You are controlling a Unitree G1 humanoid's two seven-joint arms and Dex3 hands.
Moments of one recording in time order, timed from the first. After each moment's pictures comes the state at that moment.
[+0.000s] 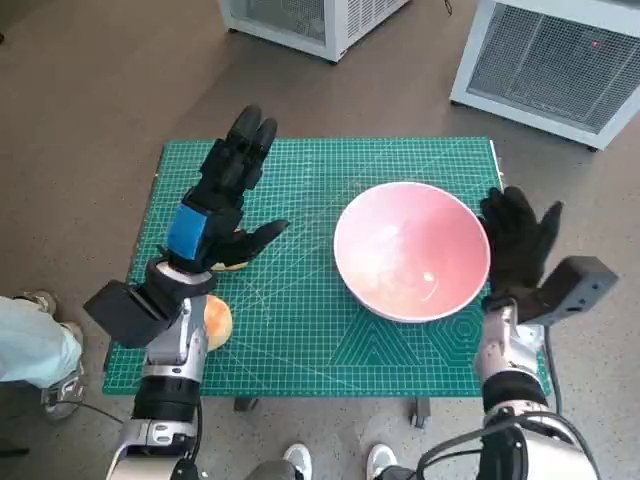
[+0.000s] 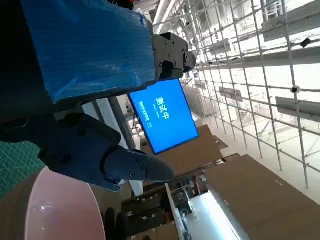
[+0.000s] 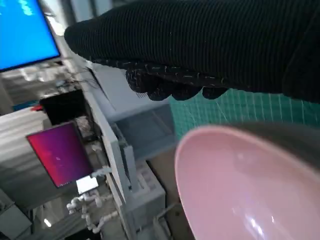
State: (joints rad) left arm -0.54 0.16 0.13 0.48 -0.24 -0.62 -0.46; right arm -0.81 -0.12 -0.47 1.31 0.30 -0.51 0.20
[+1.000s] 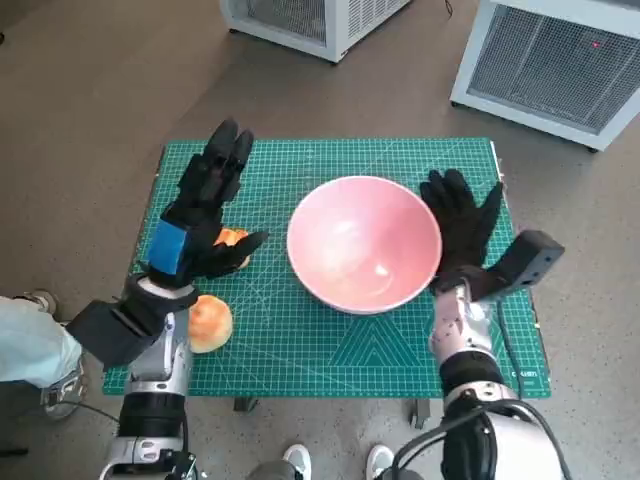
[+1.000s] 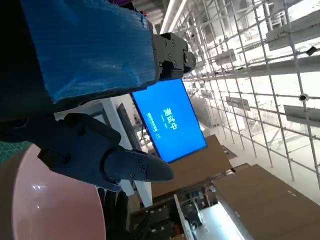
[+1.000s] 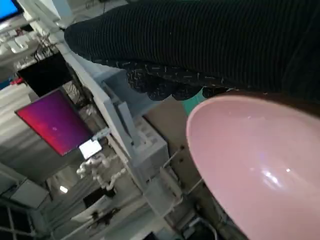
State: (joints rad) left arm -0.45 0.19 0.15 0.39 -0.24 -0.61 -0.43; right arm -0.91 0.02 -0.53 1.32 0.34 -0.41 0.24
